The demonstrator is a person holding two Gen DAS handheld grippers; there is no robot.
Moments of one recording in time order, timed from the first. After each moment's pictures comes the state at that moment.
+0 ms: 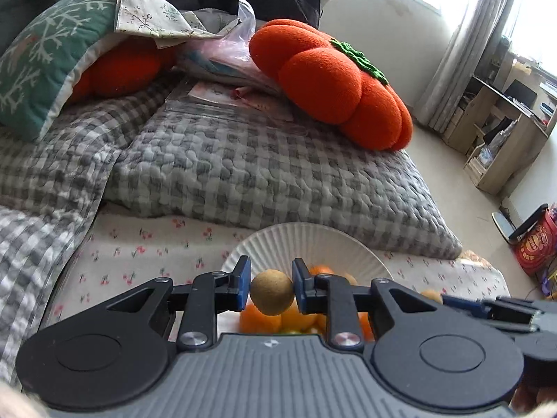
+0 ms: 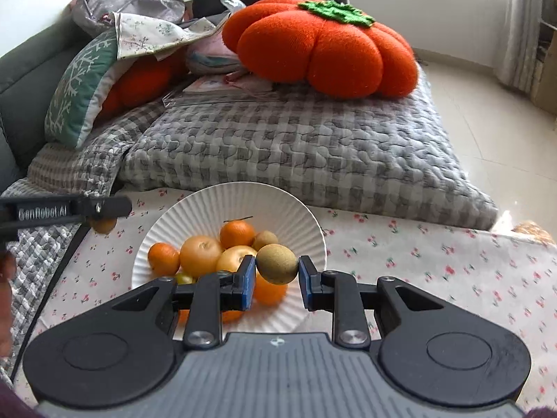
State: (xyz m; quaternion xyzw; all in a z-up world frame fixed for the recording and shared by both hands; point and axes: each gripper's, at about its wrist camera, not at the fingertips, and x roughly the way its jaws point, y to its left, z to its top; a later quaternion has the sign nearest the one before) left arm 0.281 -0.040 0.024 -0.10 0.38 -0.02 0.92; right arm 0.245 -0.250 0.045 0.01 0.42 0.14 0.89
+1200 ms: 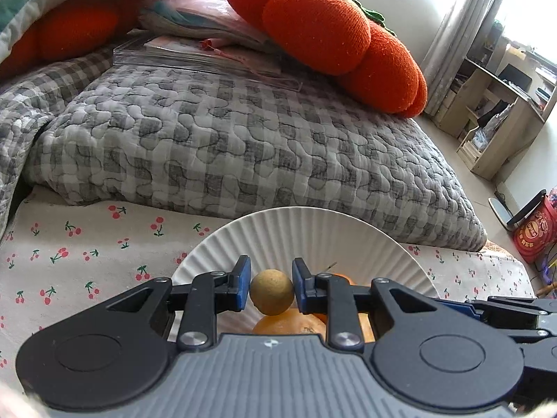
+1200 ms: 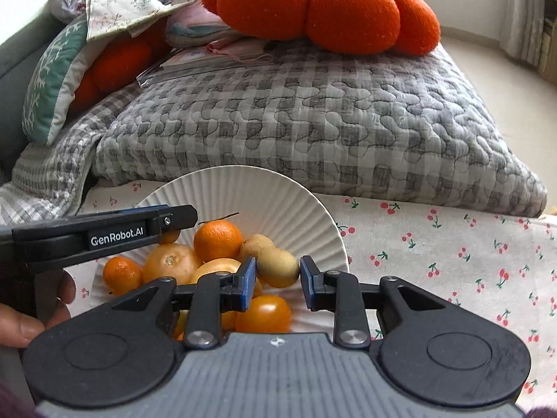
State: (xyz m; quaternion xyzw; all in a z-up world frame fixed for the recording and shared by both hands) left arm 0.350 -0.065 -0.056 -0.10 0.40 -0.06 0.91; right arm 0.292 -0.242 -0.007 0.03 0.46 0.14 0.88
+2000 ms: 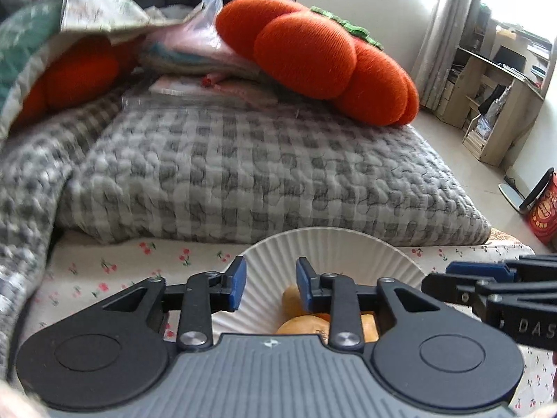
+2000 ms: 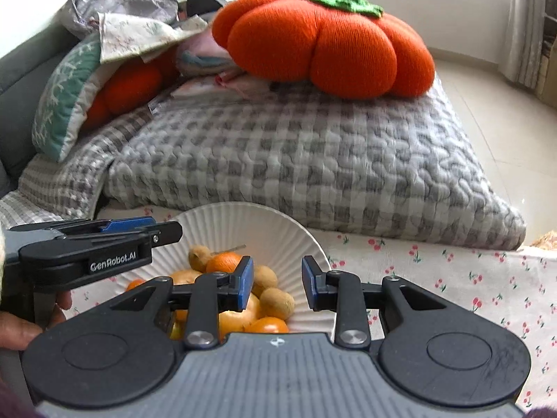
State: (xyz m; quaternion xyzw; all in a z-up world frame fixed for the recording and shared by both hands) left arm 0.333 -0.066 -0.018 -0.03 0.38 -0.05 0.93; right arm 0.280 -0.241 0.036 0.01 0.42 0.14 0.90
